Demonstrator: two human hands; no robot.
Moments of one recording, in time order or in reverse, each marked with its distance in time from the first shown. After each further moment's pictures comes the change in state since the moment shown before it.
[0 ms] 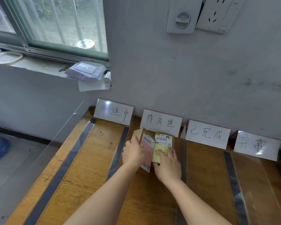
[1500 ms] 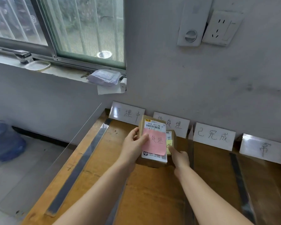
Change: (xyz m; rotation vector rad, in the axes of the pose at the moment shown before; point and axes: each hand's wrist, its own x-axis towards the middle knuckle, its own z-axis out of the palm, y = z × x) left_hand -0.084 -0.016 -0.089 -0.951 -0.124 0.085; right_hand -0.016 -0.023 -0.024 1.192 0.049 0.536
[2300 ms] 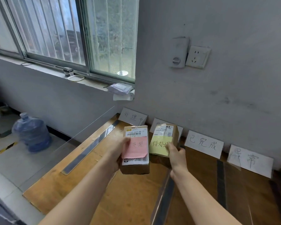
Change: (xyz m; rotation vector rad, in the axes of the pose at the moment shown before) left_hand -0.146 -0.009 0.023 -0.129 0.118 -0.142; right_hand -0.108 0.007 -0.107 0.101 -0.289 -0.271
